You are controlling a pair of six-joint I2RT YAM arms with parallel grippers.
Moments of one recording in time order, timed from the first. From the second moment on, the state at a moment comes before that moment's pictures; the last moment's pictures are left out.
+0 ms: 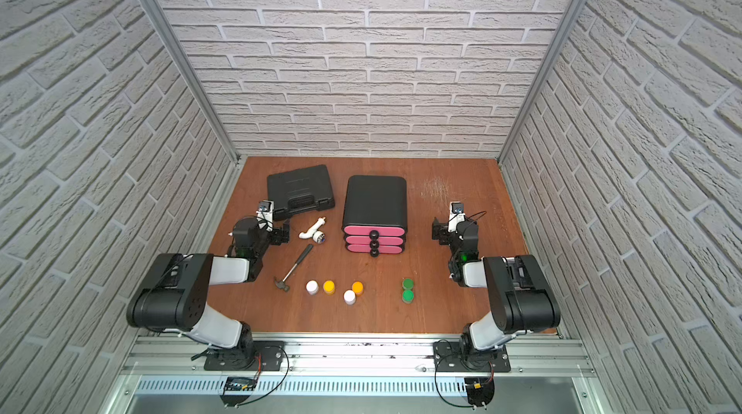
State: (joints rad) left arm 0.07 1.54 0.38 0.74 -0.01 0.12; right arm -0.01 1.55 0.36 0.81 0.07 -0.04
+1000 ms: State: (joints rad) left arm 0.11 1.05 0.52 0.28 -0.12 -0.14; right arm 0.00 0.89 0.56 0.05 0.14 0.26
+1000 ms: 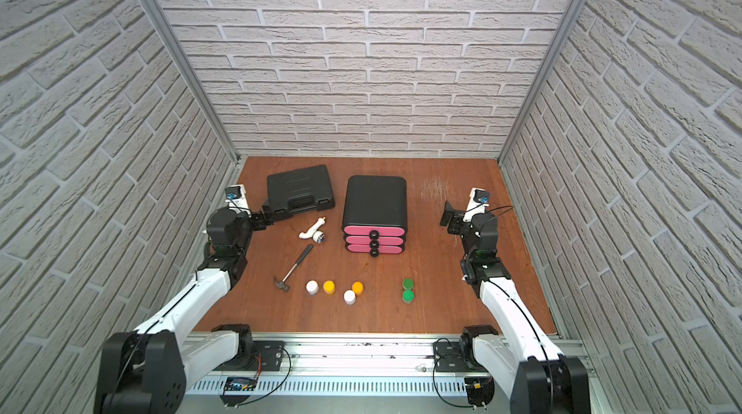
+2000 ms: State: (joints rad) left arm -0.49 1.11 0.79 -0.26 0.19 -0.79; right arm 0.83 1.25 1.19 -0.96 0.03 0.77
